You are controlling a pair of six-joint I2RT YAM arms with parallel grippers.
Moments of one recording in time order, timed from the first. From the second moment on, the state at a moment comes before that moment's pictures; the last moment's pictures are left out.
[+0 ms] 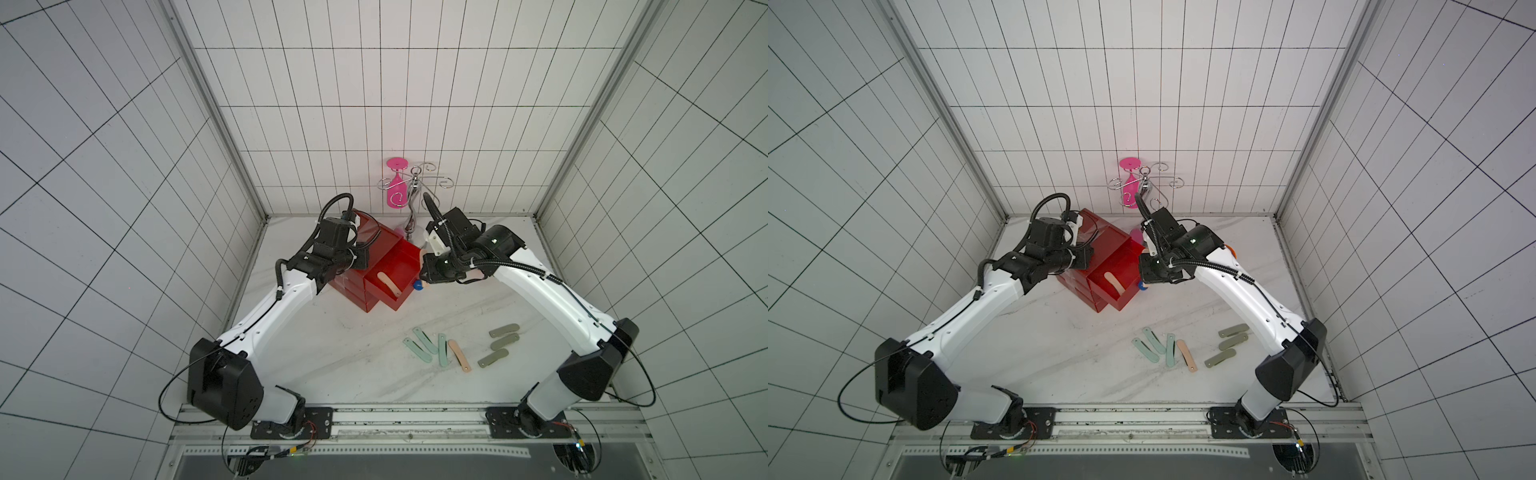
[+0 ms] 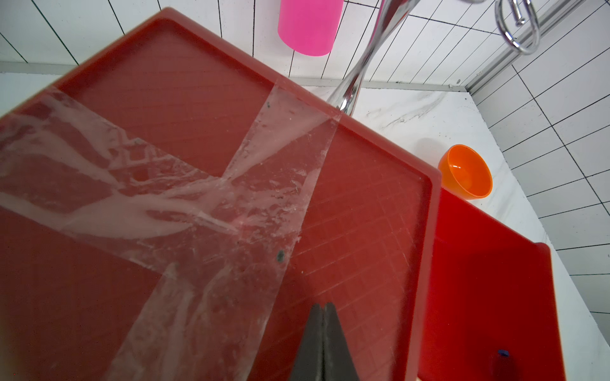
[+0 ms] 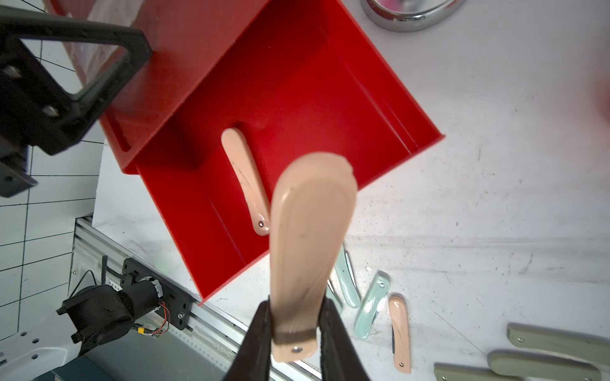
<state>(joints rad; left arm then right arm) -0.40 1.42 1.24 -0.49 0.13 -0.32 0.72 1.63 1.80 -1.18 -0.11 0.48</state>
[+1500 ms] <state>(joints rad) -0.40 1.43 1.25 -0.49 0.13 -0.32 0.73 1.94 2.02 -1.20 -0.16 0.44</state>
